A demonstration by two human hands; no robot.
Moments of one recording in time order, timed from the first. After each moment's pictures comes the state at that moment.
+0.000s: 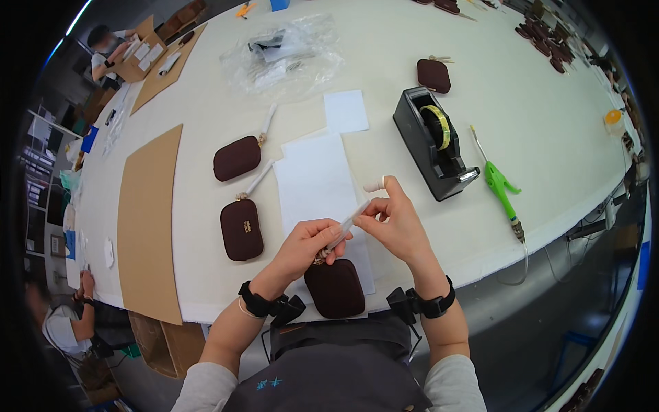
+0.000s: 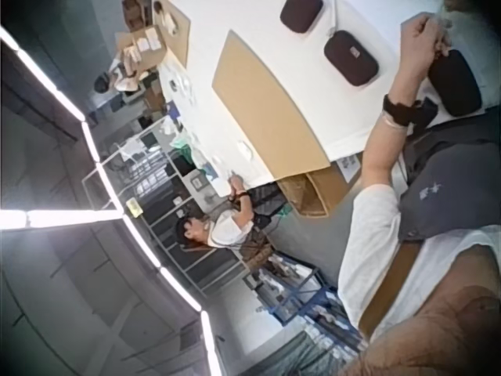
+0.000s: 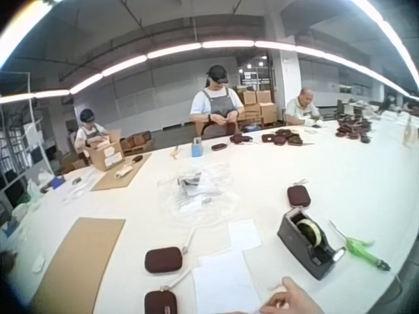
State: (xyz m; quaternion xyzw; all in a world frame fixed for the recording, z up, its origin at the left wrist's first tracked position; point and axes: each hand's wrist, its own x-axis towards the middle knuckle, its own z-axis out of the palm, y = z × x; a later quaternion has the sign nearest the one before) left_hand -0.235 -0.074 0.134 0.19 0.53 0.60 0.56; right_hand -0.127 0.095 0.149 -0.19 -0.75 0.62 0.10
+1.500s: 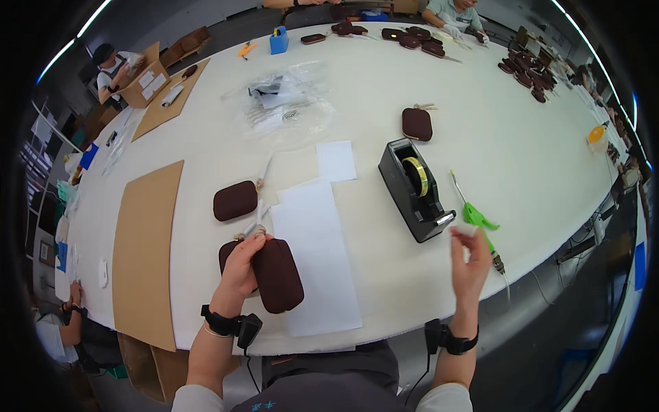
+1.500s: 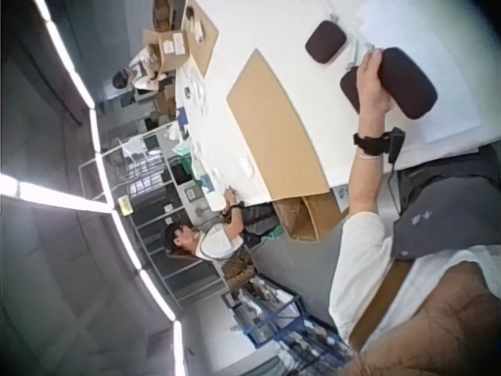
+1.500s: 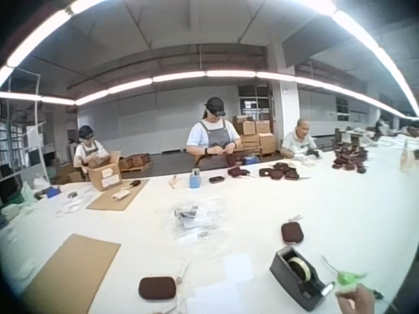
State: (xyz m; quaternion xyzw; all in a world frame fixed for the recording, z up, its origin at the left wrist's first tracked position) left_hand -0.302 -0.124 0.136 0.03 0.43 0.76 0.48; right_hand -0.033 0.168 0.148 -0.32 -0.76 0.41 0.39
